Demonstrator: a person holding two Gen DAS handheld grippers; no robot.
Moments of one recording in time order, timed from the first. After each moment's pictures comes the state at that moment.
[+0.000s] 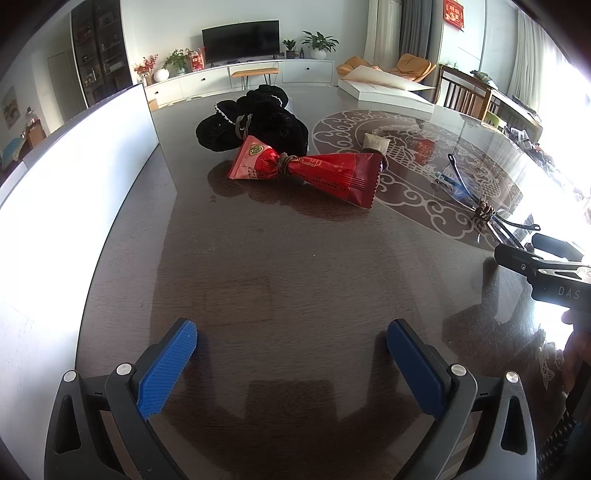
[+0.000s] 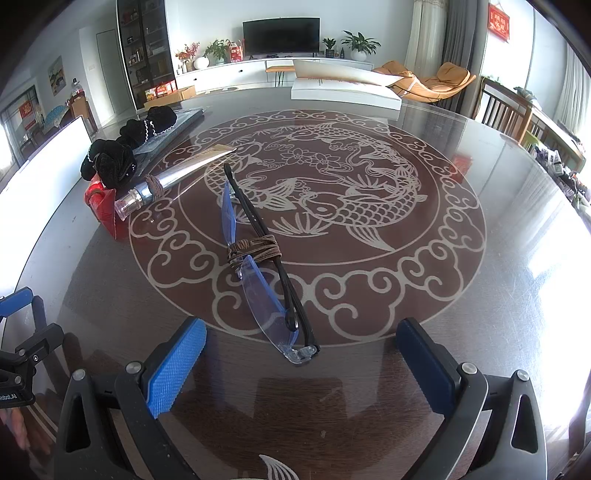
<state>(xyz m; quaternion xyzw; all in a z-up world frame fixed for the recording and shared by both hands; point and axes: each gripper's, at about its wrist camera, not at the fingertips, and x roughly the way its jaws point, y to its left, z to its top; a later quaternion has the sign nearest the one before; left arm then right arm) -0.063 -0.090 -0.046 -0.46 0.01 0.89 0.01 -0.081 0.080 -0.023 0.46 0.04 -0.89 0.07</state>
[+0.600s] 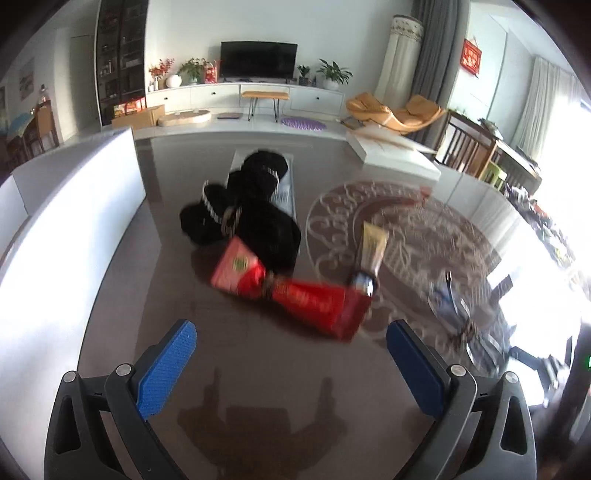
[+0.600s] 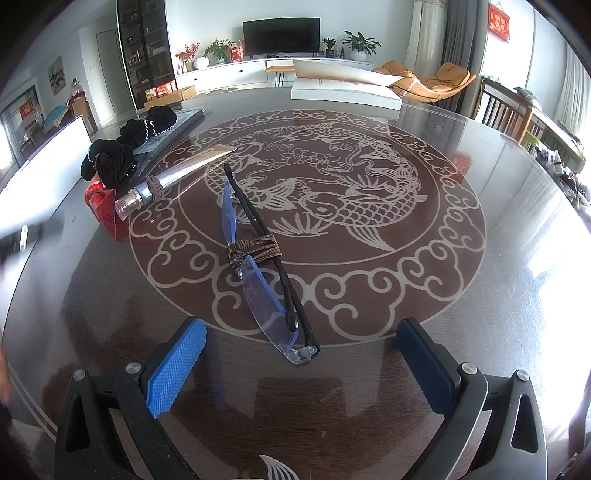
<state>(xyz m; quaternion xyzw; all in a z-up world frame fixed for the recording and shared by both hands) -0.144 -0.091 0.005 -0.41 -0.07 0.91 0.00 -0.080 0.080 -0.023 0.46 0.04 -0.89 0.07</state>
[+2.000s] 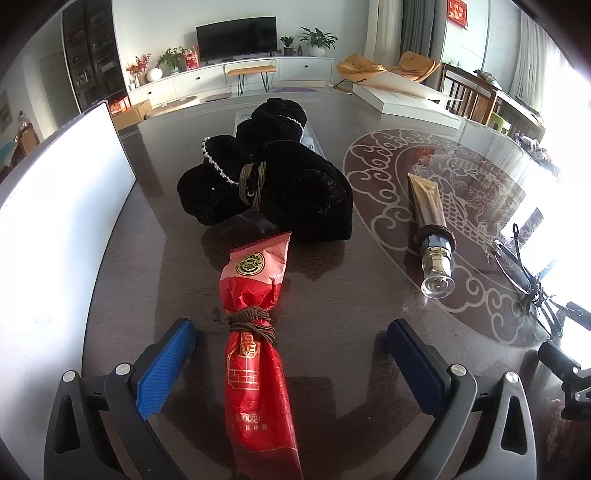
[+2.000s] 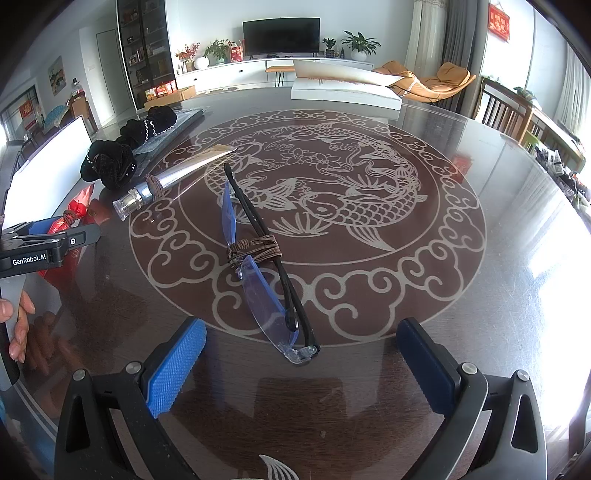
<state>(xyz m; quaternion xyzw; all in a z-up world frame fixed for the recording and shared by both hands) -0.164 -0.116 -0.048 -0.46 0.01 0.89 0.02 -0.079 0.080 -0.022 0.46 0.04 -0.89 0.07</state>
